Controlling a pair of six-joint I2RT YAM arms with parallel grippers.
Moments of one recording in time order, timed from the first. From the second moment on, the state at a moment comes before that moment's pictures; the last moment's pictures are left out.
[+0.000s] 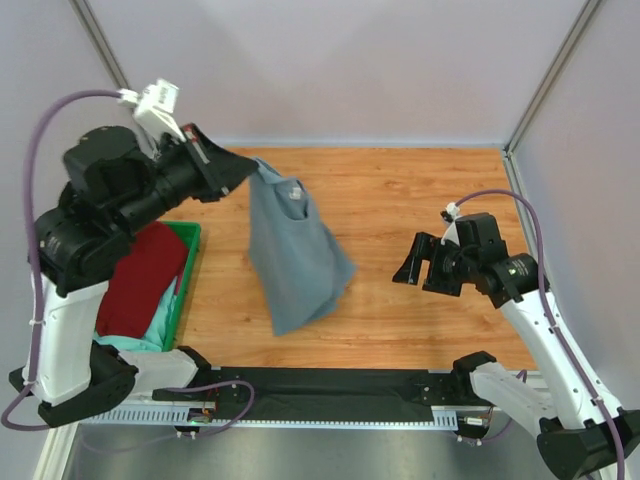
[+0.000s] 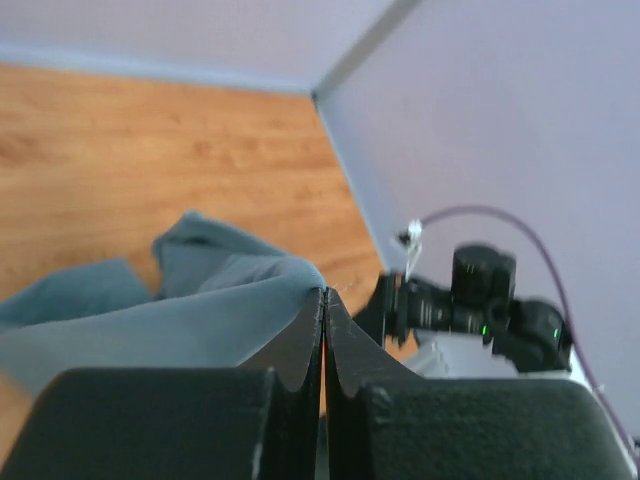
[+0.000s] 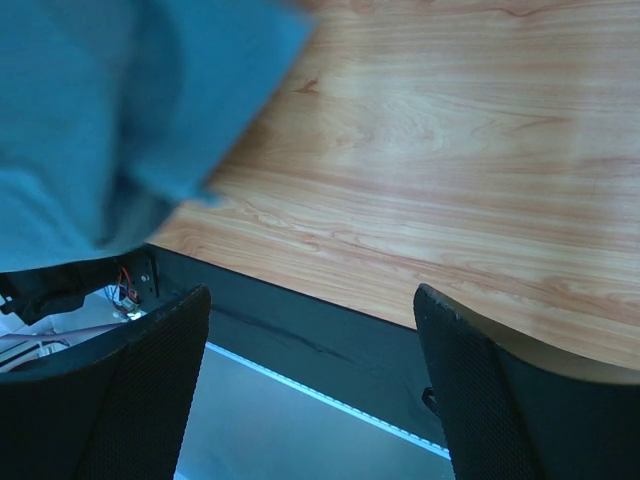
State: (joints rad) left arm -0.59 1.26 2.18 -1.05 0.00 -0.66; right arm 0.33 0.91 1.00 -0.99 -0.30 0.56
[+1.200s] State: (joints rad) left arm -0.65 0.80 0.73 -0.93 0.13 -0.73; right arm 0.80 1.57 1.21 -0.69 -0.01 0.94
